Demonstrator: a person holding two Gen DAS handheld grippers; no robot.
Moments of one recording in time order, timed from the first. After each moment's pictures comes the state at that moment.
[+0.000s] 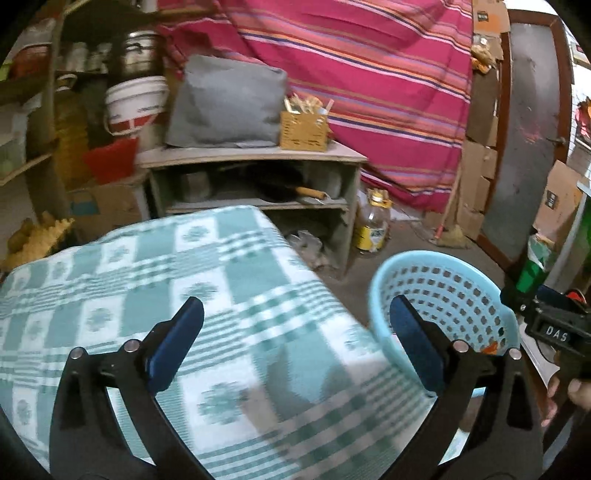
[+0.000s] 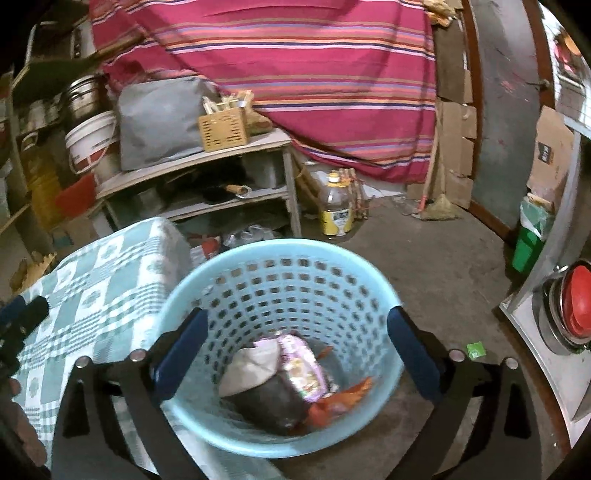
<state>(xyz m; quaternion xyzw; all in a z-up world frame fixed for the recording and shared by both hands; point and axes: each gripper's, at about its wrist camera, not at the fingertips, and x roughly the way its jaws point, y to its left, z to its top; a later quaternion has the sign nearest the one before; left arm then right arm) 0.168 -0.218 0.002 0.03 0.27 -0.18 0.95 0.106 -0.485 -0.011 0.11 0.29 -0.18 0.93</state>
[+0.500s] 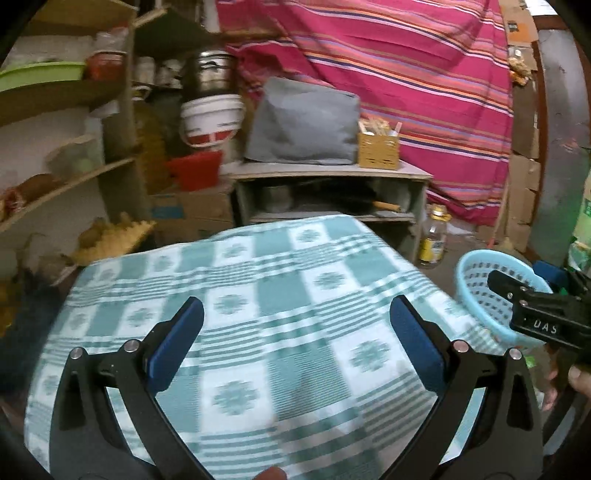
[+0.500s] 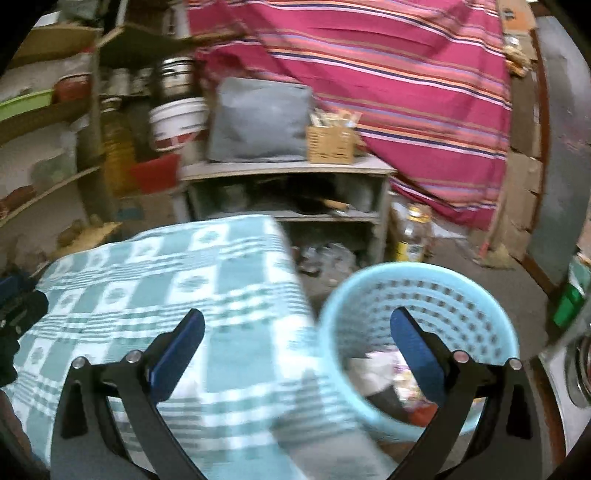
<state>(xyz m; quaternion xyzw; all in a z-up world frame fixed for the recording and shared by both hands) 0.117 -0.086 0.019 0.04 0.23 -0.07 0.97 0.125 -0.333 0.008 0.04 0.26 -0.06 0.96</state>
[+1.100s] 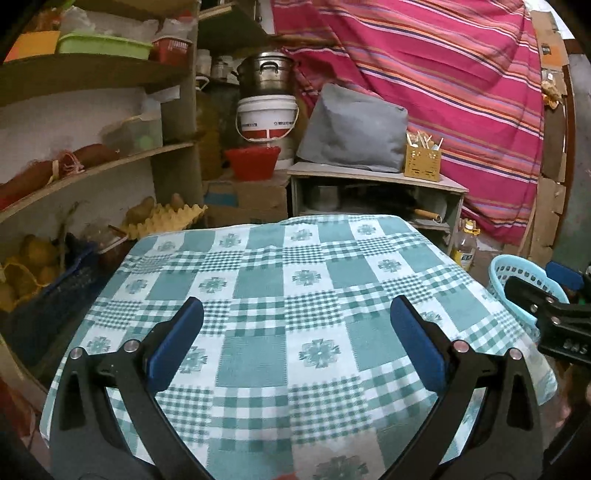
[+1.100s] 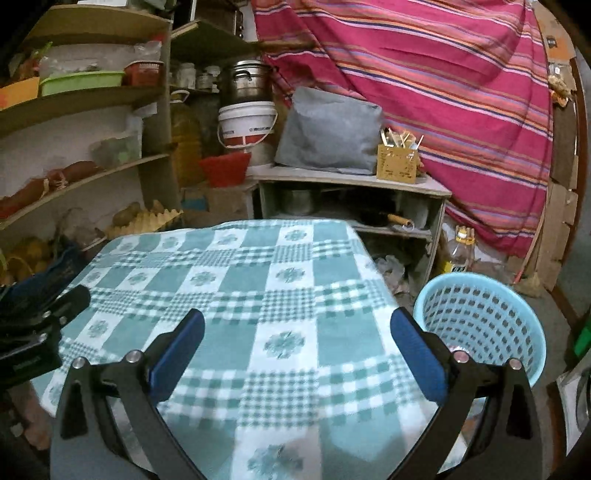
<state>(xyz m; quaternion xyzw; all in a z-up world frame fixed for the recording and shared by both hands) 0.063 -0.005 0.011 0.01 0.22 -0.01 0.97 0.071 -0.241 0.025 0.01 0.25 0.02 0.97</state>
